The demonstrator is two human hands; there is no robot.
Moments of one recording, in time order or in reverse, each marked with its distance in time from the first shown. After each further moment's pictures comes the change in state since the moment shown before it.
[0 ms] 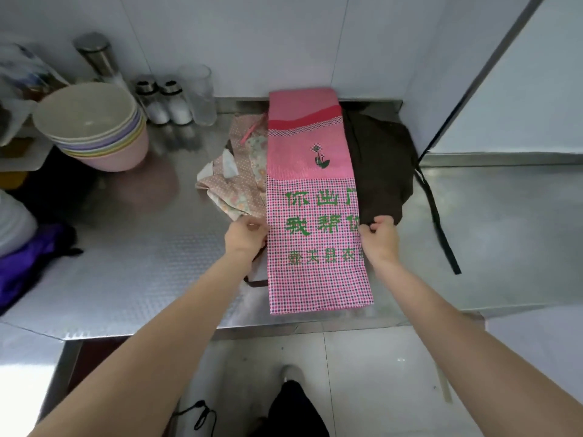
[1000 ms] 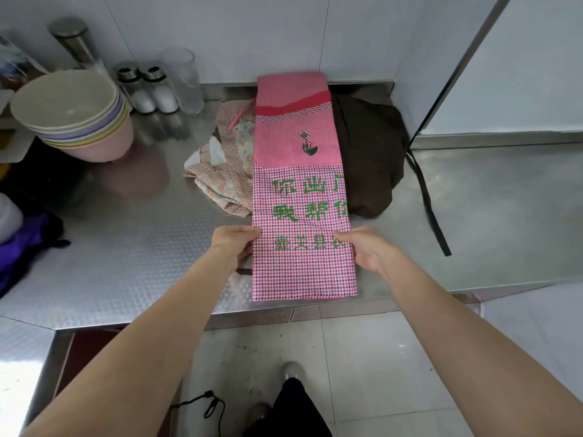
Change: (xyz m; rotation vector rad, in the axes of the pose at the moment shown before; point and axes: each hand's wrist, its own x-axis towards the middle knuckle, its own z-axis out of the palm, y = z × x) left_hand -0.022 -0.007 0.004 -0.279 -0.064 -0.338; right_hand -0.014 0.011 -0.010 0.391 -0.525 0.390
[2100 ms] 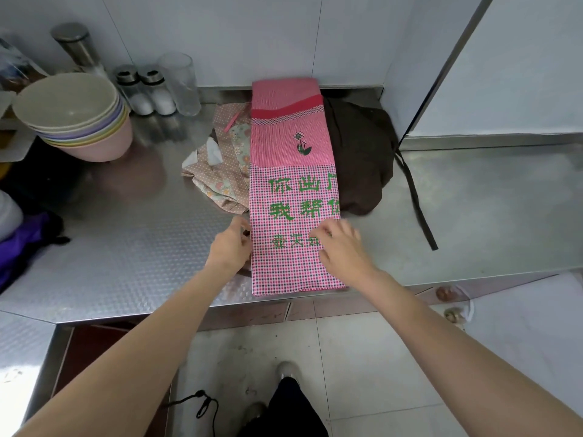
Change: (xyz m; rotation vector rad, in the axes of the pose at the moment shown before) left_hand -0.014 -0.019 -0.017 0.836 -0.023 0.547; right_hand -0.022 0.039 0.008 -1.441 0.213 -0.918
